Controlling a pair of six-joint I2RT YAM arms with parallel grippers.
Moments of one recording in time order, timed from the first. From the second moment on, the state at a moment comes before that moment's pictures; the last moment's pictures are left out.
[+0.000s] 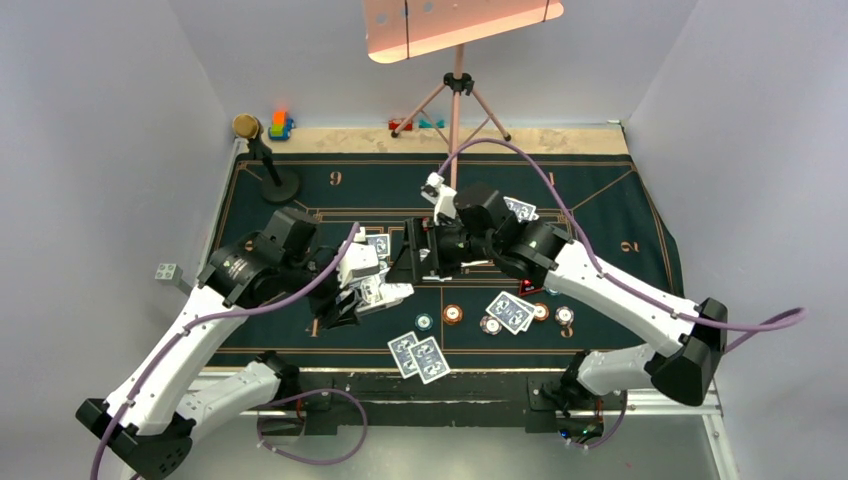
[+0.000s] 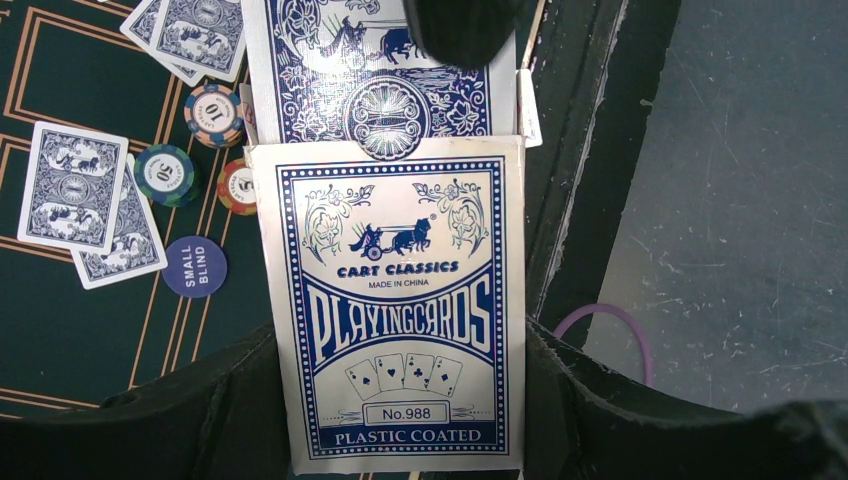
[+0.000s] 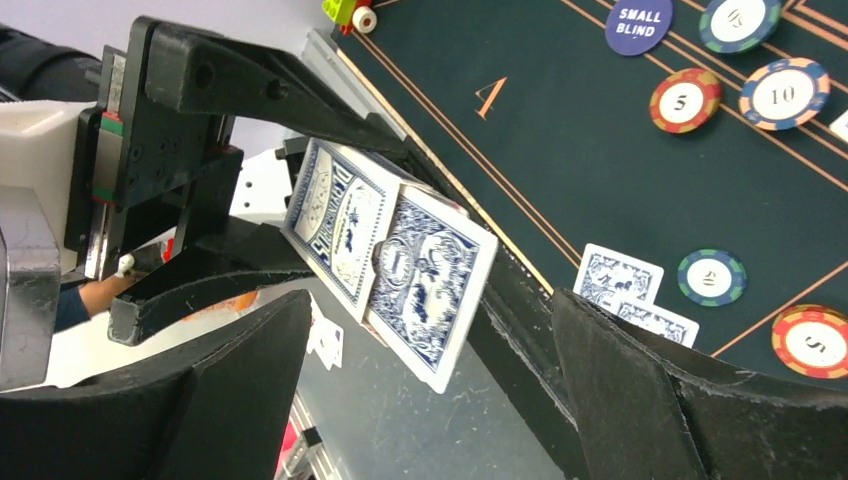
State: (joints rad) left arm -0.55 0.92 1.10 -1.16 0.57 0.50; right arm 0.89 1.30 1.23 -0.50 -0.37 0.75
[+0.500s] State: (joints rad) left arm -0.55 0.94 1.13 -1.15 0.56 0.47; right arm 1.02 1.52 1.45 -0.62 -0.24 0.75
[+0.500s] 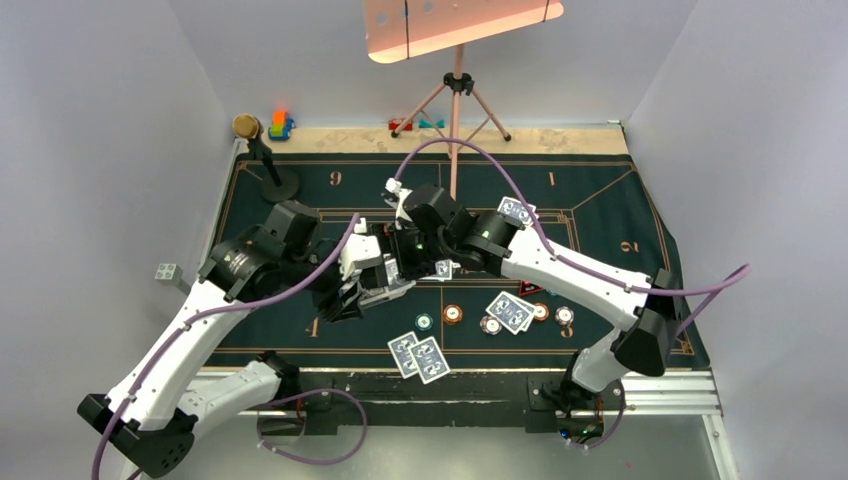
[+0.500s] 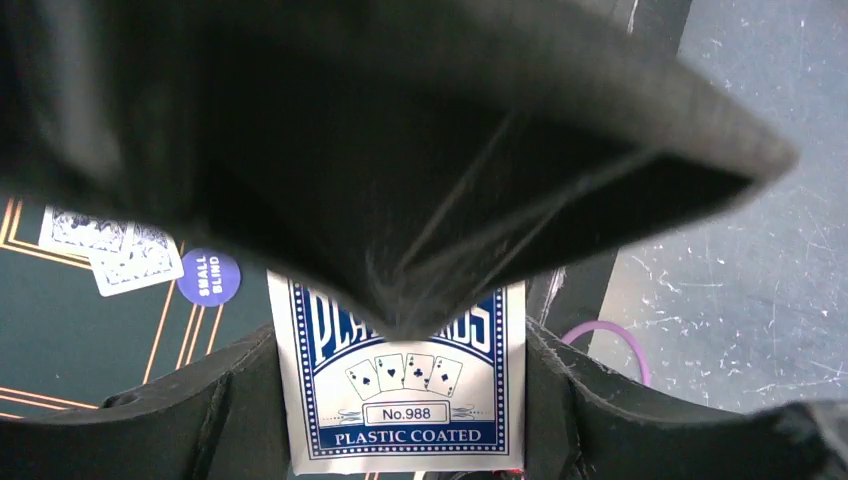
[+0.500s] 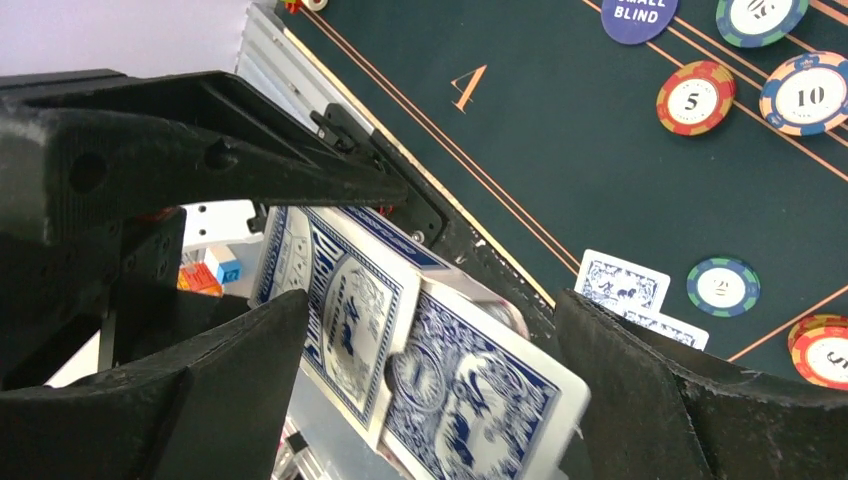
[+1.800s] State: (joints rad) left arm -0.55 0.99 1.23 -1.15 0.50 0.40; right arm 0.89 1.41 1.11 -0.01 -0.60 1.03
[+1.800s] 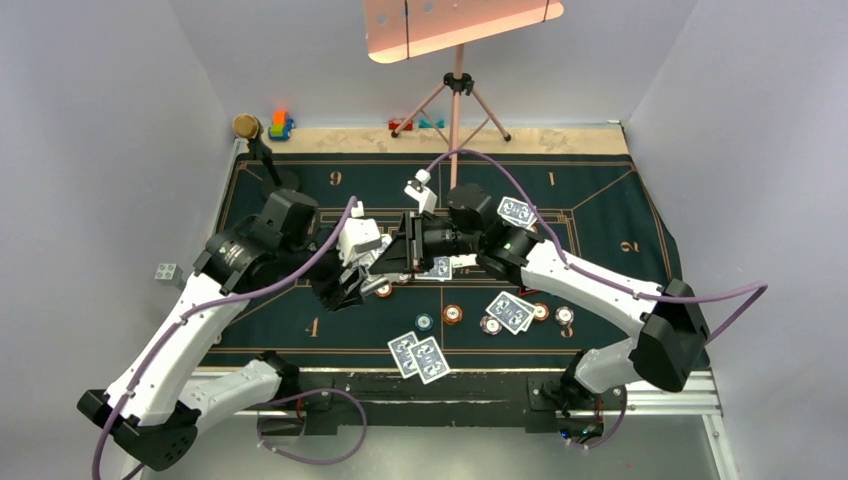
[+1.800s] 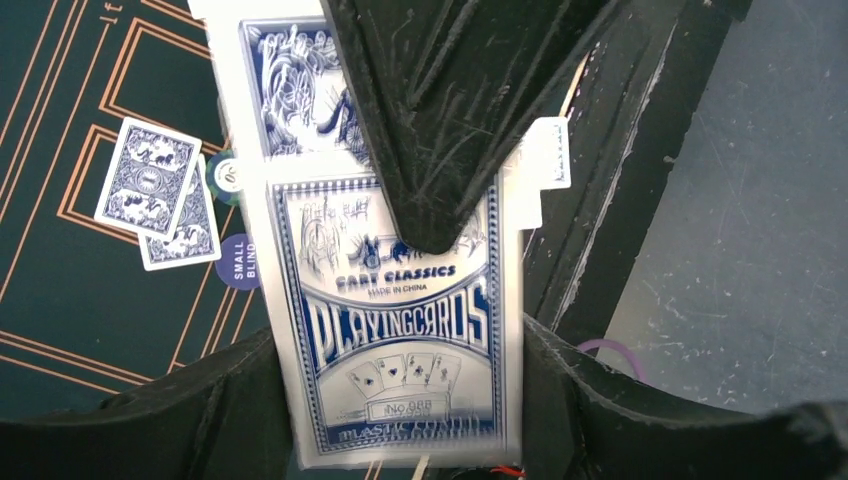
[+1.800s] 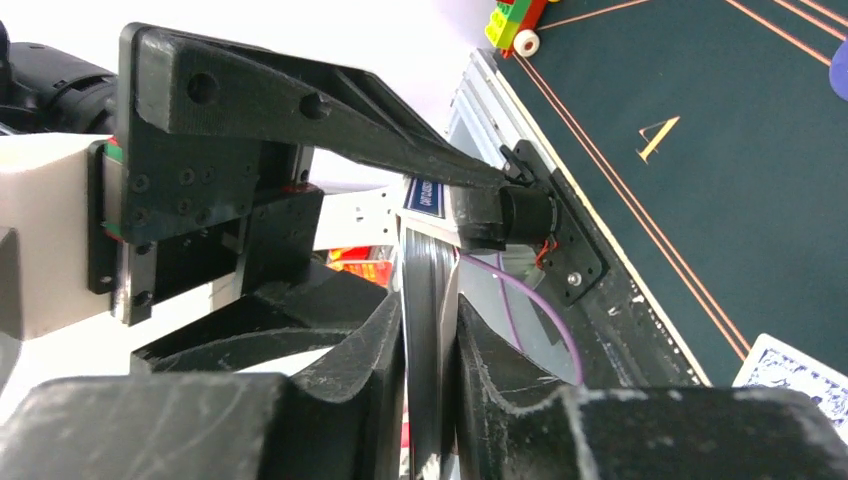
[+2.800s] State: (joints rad) left arm -0.08 1.09 1.29 -1.06 0.57 0.25; right arm 0.89 1.58 0.87 -0.17 -0.56 0.68
